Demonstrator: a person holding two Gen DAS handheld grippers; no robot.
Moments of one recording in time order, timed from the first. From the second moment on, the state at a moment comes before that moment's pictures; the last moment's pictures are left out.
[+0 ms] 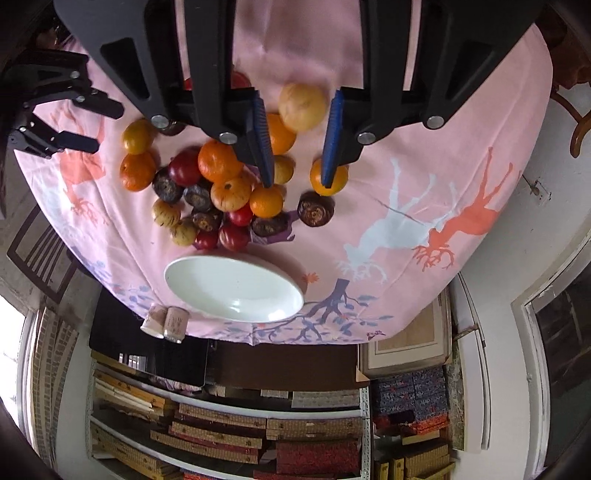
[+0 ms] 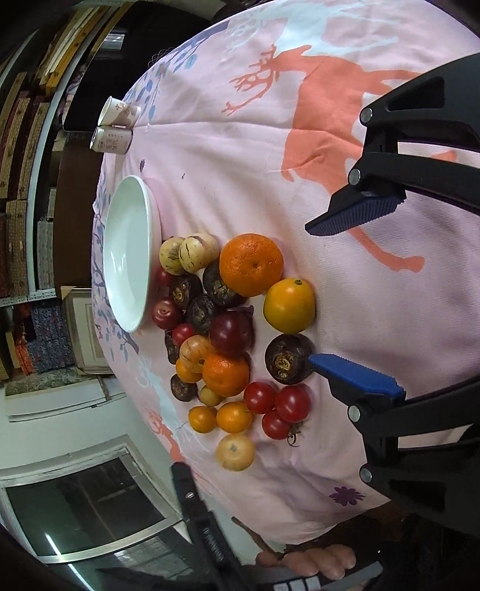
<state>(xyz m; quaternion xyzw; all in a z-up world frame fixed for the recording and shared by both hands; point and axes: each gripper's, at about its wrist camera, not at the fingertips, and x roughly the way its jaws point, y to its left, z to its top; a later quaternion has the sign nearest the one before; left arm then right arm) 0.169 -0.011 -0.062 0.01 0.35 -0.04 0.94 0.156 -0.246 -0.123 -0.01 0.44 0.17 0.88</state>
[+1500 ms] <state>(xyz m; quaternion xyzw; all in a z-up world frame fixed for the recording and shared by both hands) 0.177 0.037 -0.134 0.11 0.39 -0.04 0.91 0.153 -0.244 -0.139 0.04 0.39 0.17 0.90</state>
